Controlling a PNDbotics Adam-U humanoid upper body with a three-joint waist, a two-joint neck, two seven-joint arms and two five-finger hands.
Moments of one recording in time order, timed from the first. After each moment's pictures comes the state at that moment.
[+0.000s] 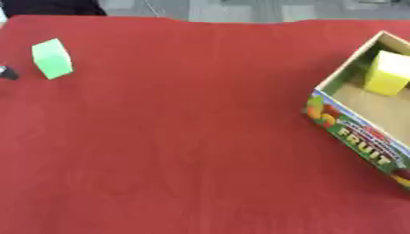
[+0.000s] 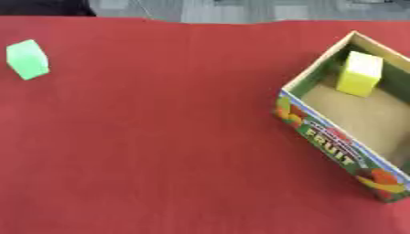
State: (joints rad) left arm -0.81 0.99 0.05 -0.93 -0.59 0.18 -0.57; right arm -0.58 -0.69 0.01 -1.81 -0.10 0.25 -0.11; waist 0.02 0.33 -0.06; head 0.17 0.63
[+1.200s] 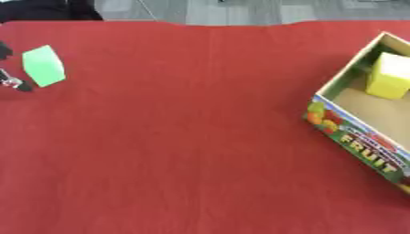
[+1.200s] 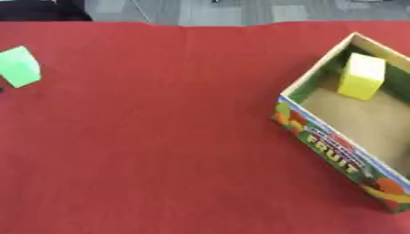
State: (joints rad) left arm -0.85 0.96 0.07 -0.85 -0.62 0.18 -0.49; right arm -0.58 -0.67 0.01 -1.81 -0.07 0.26 -0.10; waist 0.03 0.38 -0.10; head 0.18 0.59
